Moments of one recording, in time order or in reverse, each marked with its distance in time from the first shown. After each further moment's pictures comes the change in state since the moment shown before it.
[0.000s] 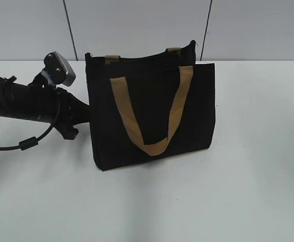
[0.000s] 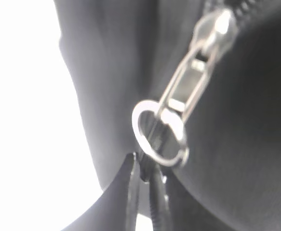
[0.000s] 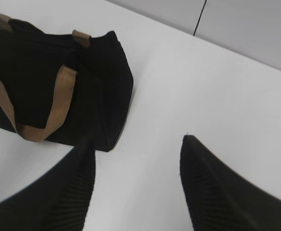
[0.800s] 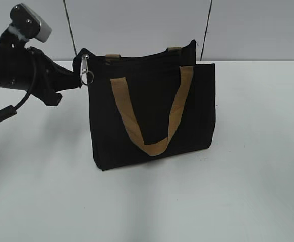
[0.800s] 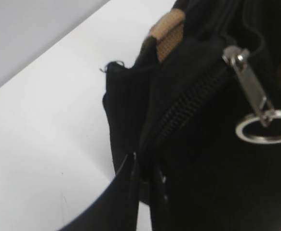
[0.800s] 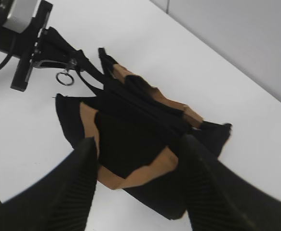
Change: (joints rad) left arm 0.000 -0.270 0.000 0.195 -0.121 -0.367; right arm 0.393 0.392 -0.402 -0.001 0.042 0.027
